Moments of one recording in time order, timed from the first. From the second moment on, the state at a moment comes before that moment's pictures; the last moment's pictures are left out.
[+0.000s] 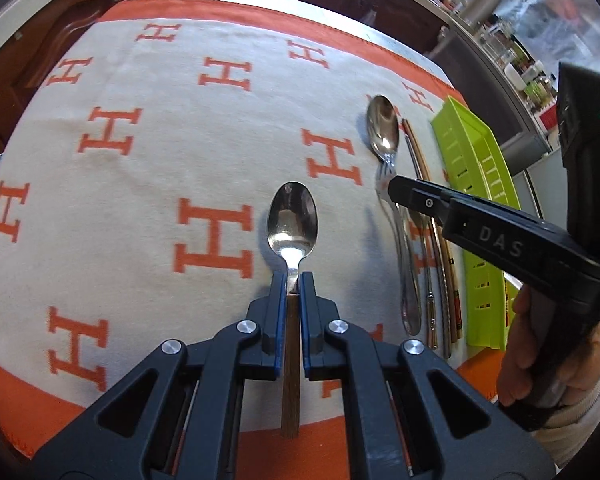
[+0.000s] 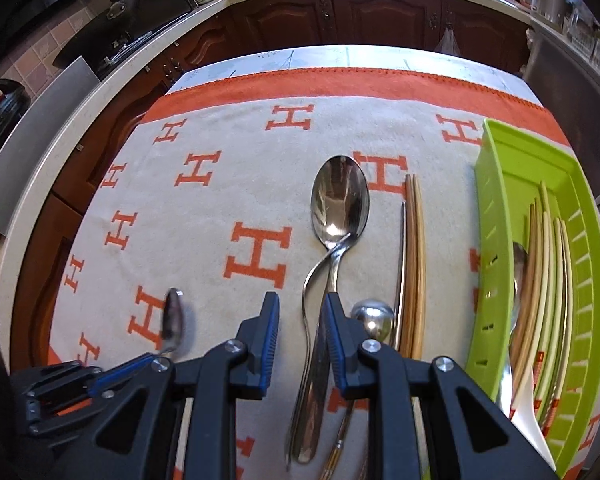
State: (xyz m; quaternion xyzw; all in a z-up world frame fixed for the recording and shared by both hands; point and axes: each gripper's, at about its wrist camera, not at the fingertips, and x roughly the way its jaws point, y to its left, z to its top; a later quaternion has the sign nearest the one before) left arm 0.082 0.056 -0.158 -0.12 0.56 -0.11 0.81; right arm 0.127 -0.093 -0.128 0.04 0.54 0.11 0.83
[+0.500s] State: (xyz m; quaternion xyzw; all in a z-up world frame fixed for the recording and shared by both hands) left arm 0.073 0.064 -0.145 -0.12 0.55 -0.10 0.82; right arm 0.125 -0.089 -0.134 0.03 0.54 0.13 0.83
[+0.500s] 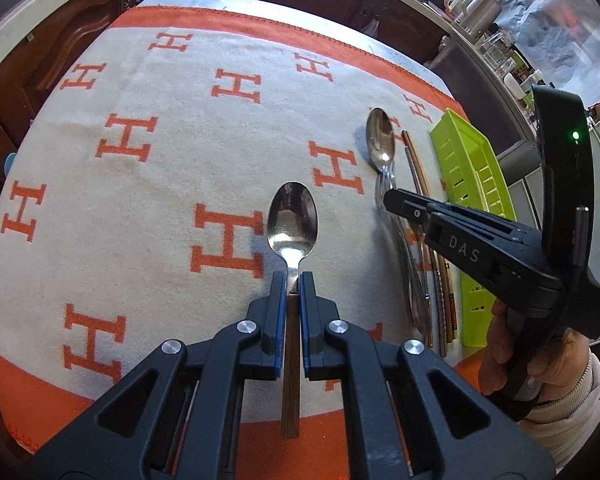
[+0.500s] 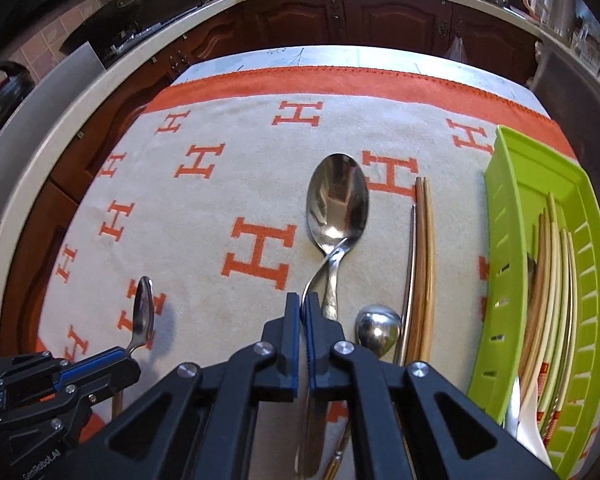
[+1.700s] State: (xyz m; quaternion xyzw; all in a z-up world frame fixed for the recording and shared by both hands) left arm 0.082 -0.146 -0.034 -0.01 0.50 -0.24 0.83; right arm 0.034 -0.279 -0.016 0.16 0.44 0.12 0.87
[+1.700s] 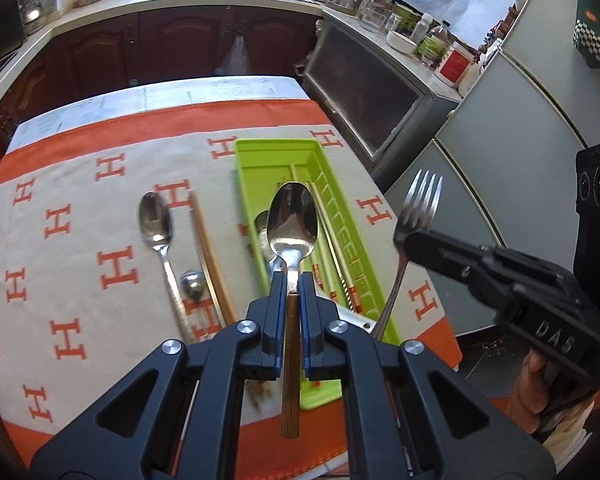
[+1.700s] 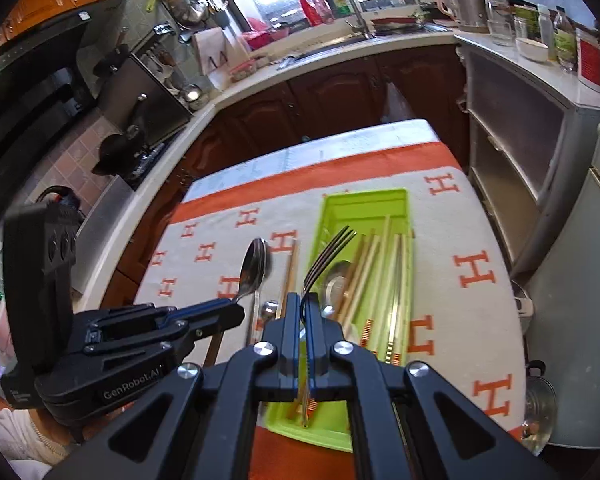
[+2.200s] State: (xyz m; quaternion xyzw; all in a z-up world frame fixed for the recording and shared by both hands) left arm 0.142 -0.187 -0.112 -0.03 0.56 -0.21 0.80; right arm 0.094 -0.296 -0.095 0.20 0.51 0.12 0.83
